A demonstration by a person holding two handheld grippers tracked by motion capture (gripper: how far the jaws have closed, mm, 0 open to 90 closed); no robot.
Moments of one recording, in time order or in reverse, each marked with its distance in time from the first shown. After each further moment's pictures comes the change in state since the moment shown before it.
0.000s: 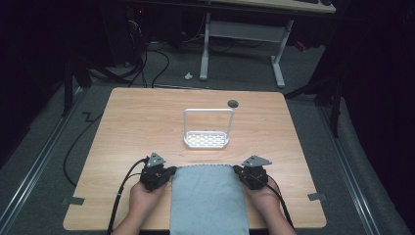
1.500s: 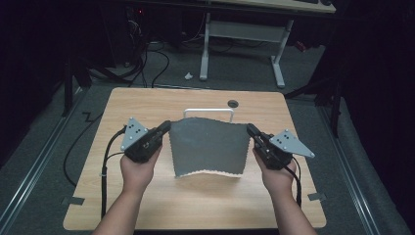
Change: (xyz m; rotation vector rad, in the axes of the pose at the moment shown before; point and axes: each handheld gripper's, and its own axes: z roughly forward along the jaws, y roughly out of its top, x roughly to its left) left arm -0.021 0.114 -0.099 -0.532 0.096 0.132; right arm -0.001 0.098 -0.115 -0.593 -0.116 -0.031
